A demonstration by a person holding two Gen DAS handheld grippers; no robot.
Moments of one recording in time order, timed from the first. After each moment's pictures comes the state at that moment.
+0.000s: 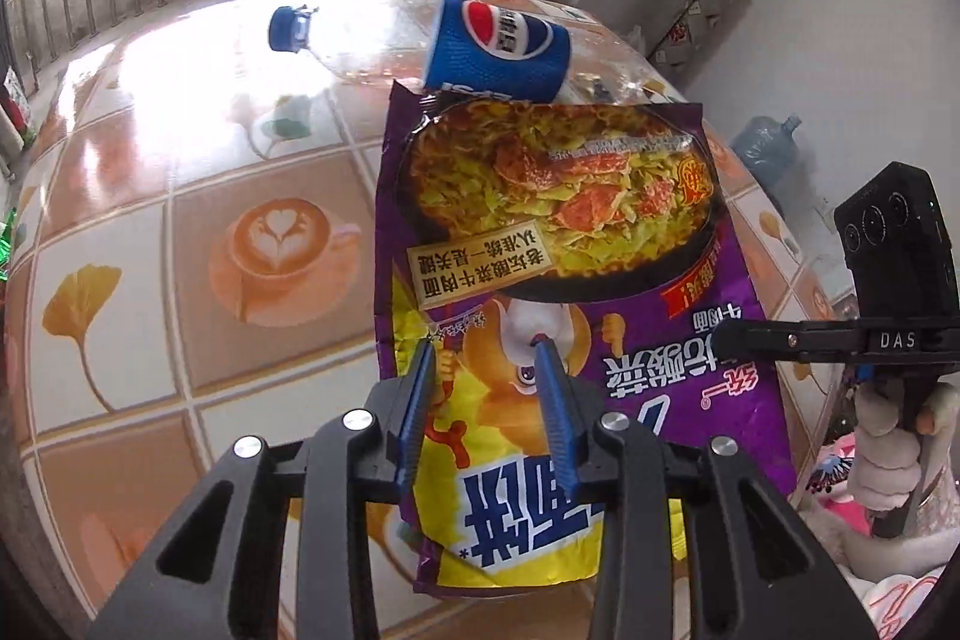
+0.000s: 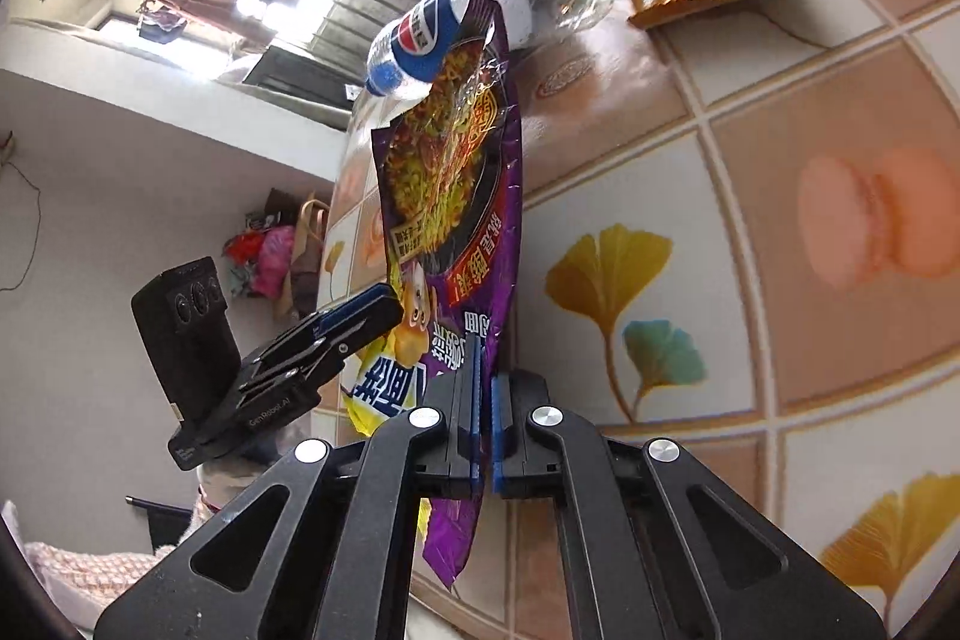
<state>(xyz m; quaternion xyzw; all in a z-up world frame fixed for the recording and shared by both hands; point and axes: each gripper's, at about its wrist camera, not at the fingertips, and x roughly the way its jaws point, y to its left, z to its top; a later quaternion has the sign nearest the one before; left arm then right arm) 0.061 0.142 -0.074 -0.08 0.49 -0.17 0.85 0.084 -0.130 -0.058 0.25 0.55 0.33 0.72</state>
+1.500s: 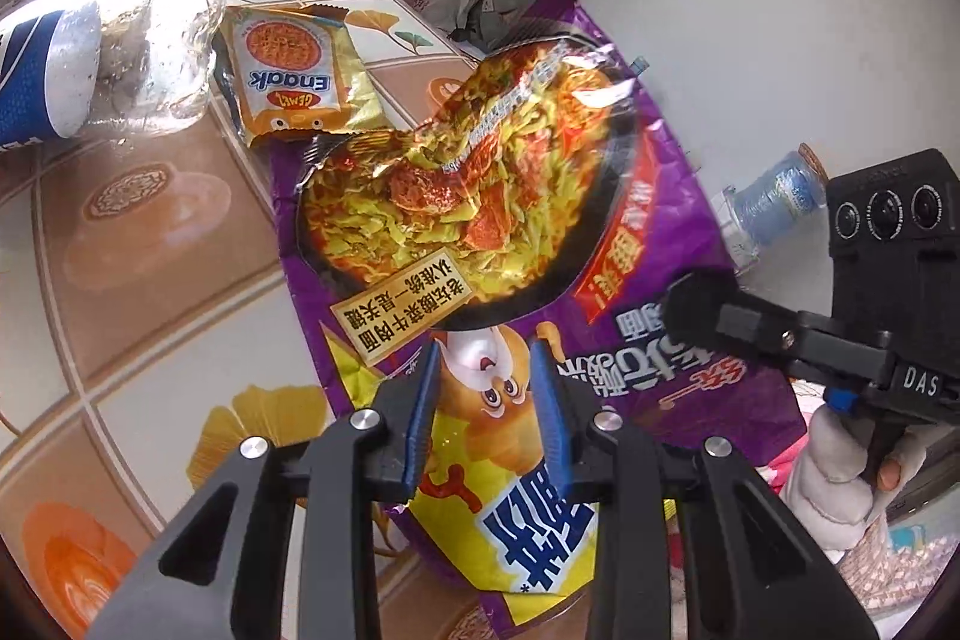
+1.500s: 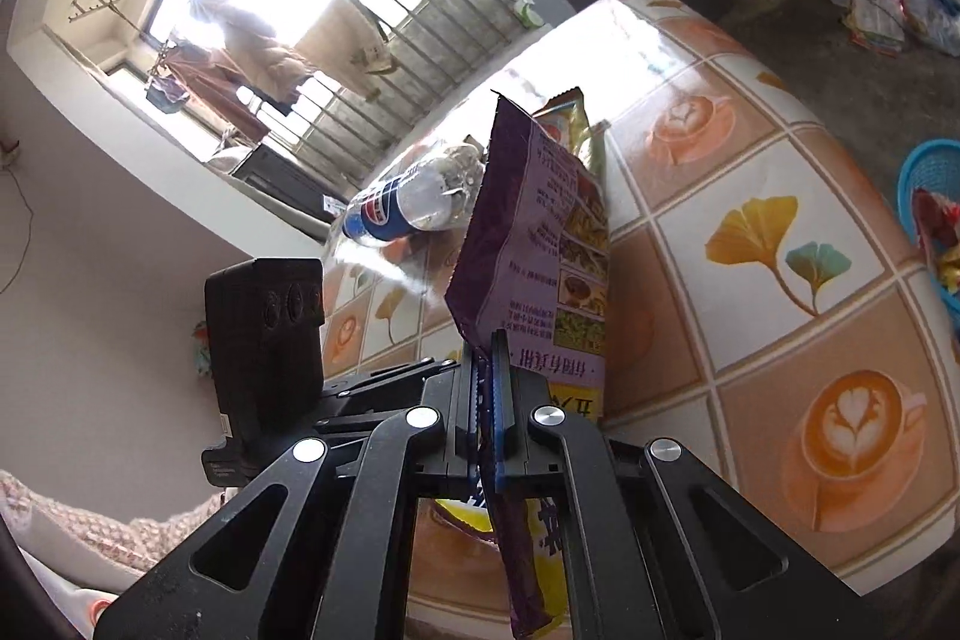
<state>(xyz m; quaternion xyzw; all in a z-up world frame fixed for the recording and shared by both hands) 0.114 -0.021 -0.083 -0.12 0.49 -0.36 0.79 0.069 -0.219 -0.036 0.26 0.44 0.28 0.81</state>
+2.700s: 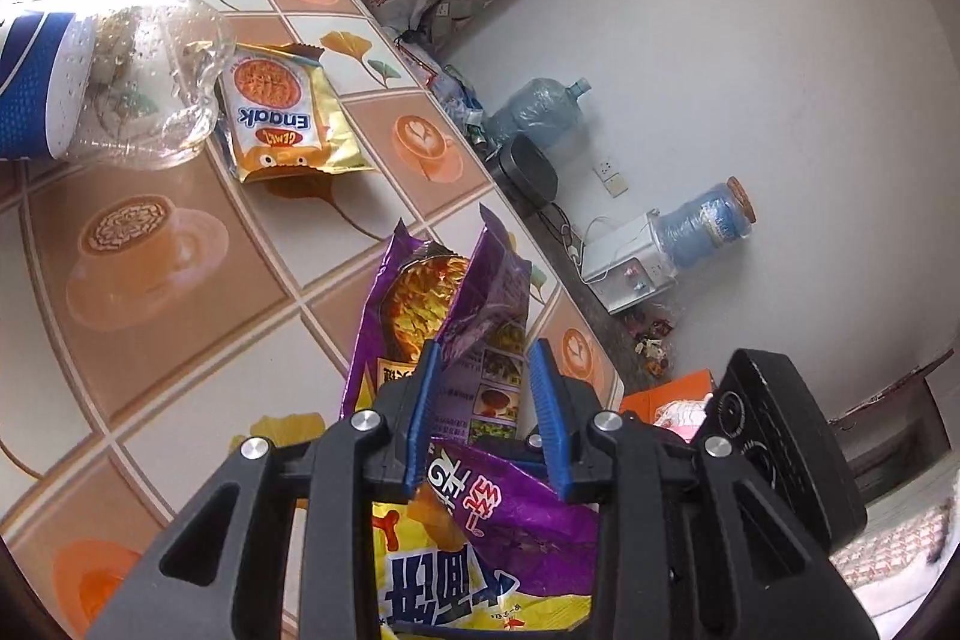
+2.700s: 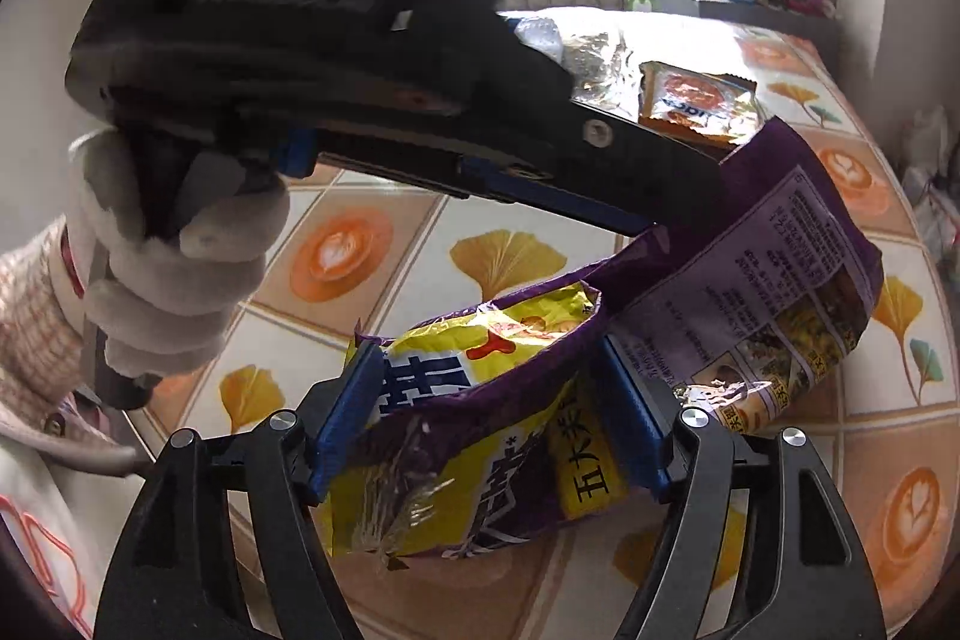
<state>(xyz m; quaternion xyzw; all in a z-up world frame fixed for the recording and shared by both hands) 0.134 0.005 -0.061 -0.19 0.50 -0.42 0.74 0.031 -0.097 -0.056 -0.07 0.42 0.33 0.84</state>
